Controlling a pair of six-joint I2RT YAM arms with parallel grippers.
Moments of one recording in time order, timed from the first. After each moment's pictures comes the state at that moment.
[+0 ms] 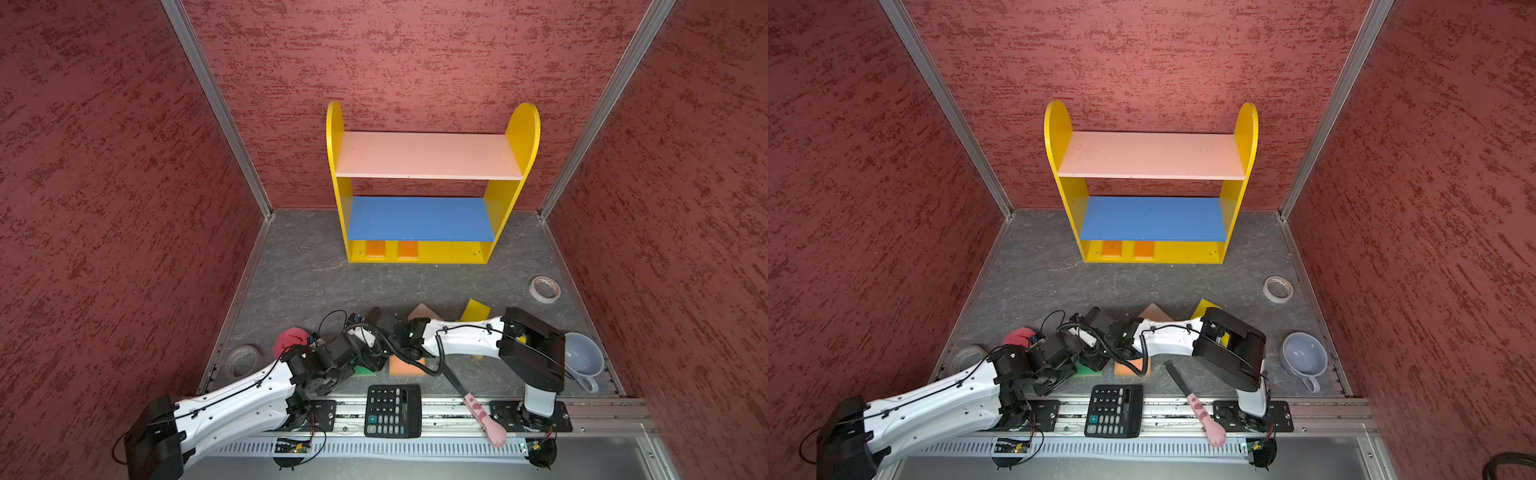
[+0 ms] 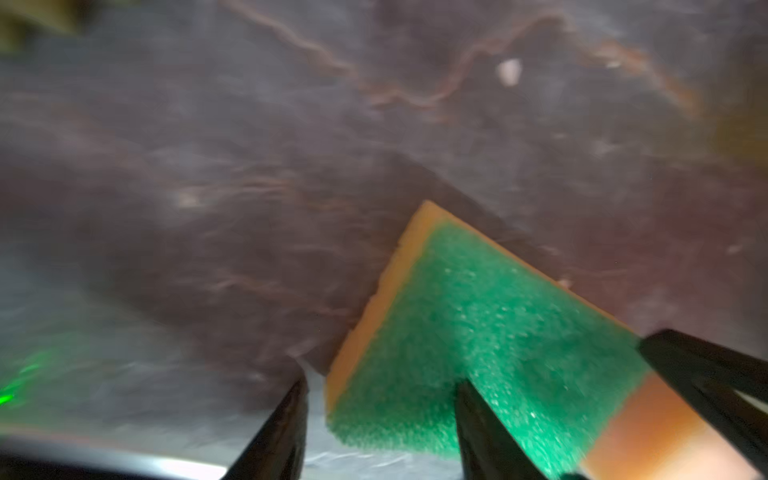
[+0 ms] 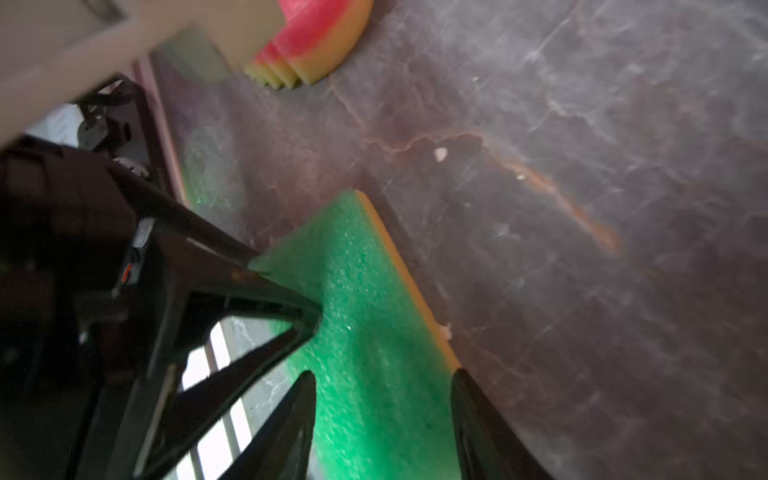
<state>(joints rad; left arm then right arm) -0.91 0.82 0.36 -0.81 -0.09 -1.53 1.17 1.88 1.14 -0.15 -0.21 0.27</state>
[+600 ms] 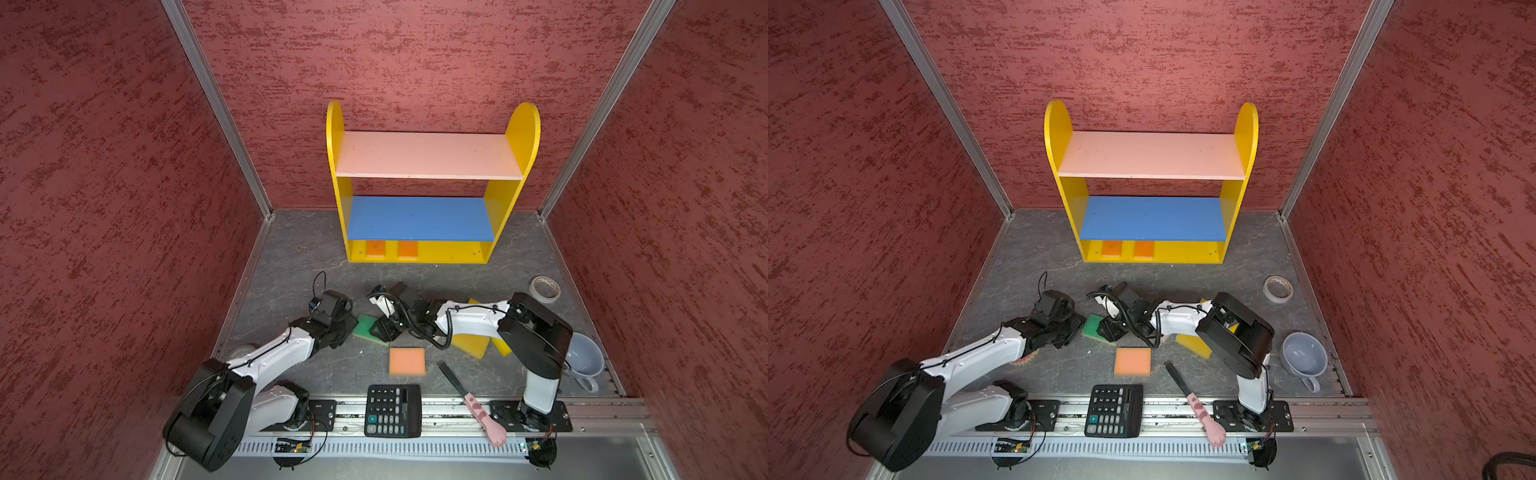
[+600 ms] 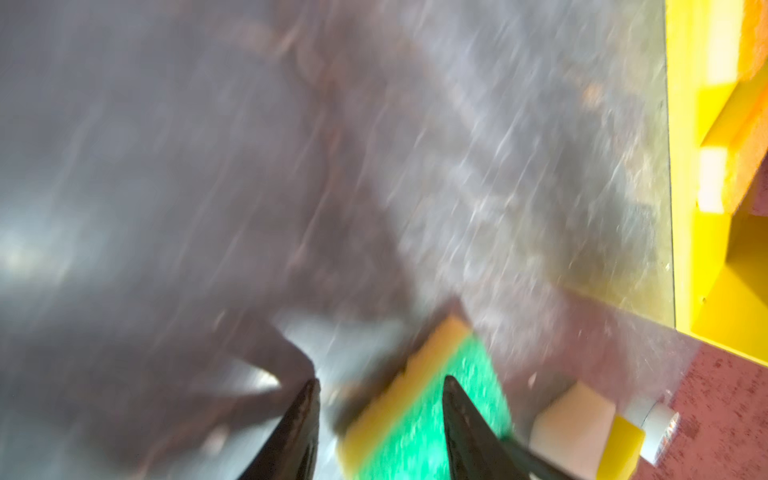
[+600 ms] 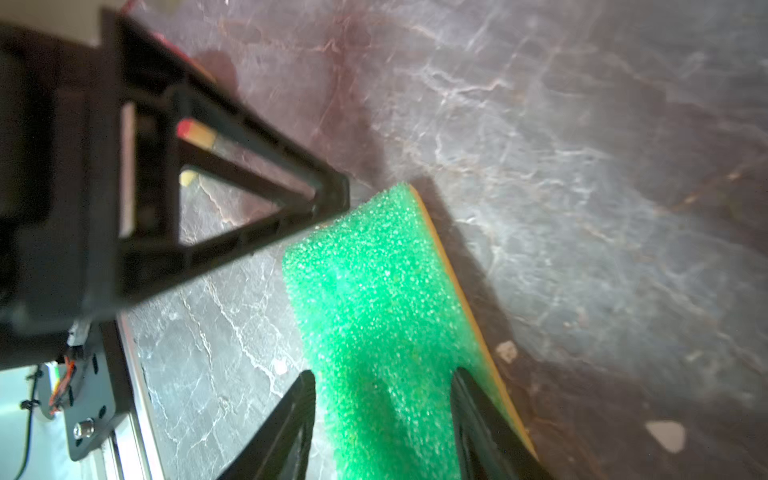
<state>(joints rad) -0.41 1.23 0.47 -0.25 0.04 -1.25 0.94 1.87 1.03 0.00 -0.31 0.36</state>
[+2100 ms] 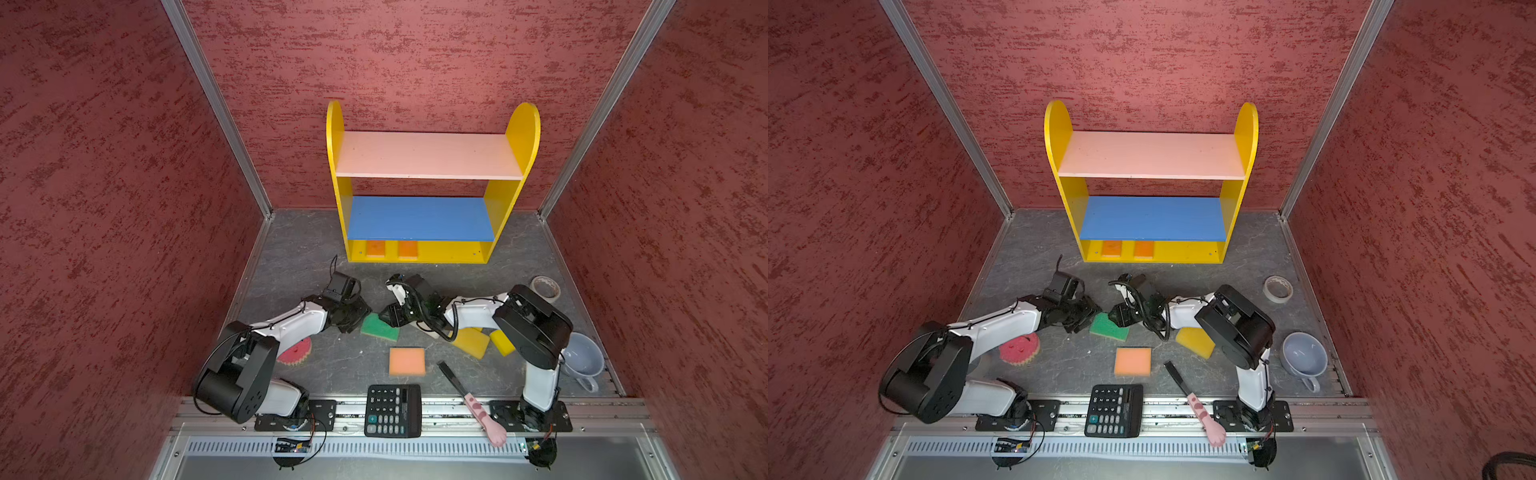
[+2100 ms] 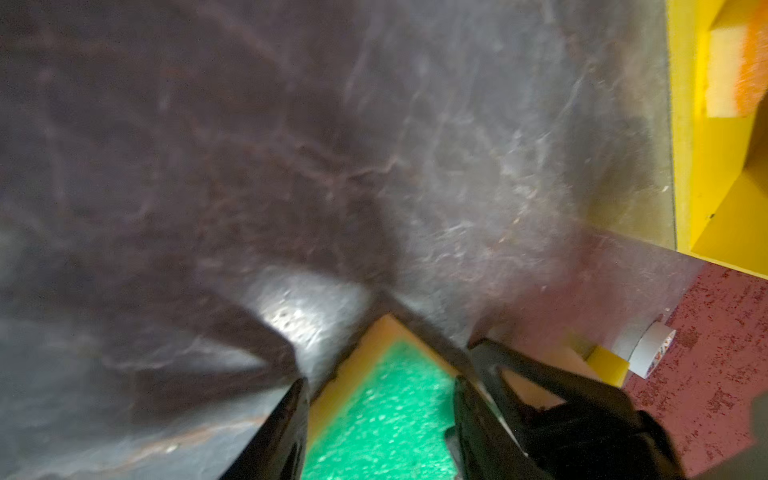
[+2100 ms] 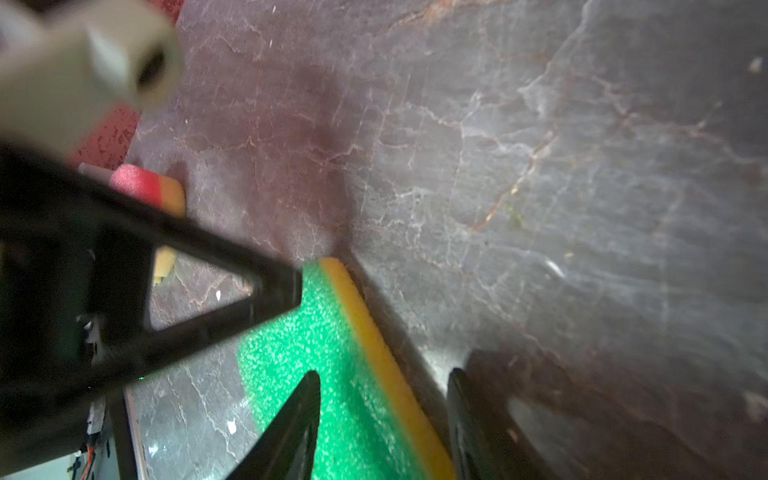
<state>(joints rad) -0.40 1.43 0.69 -0.29 0.25 -1.10 0.83 1.90 0.95 0.20 -0.34 0.52</state>
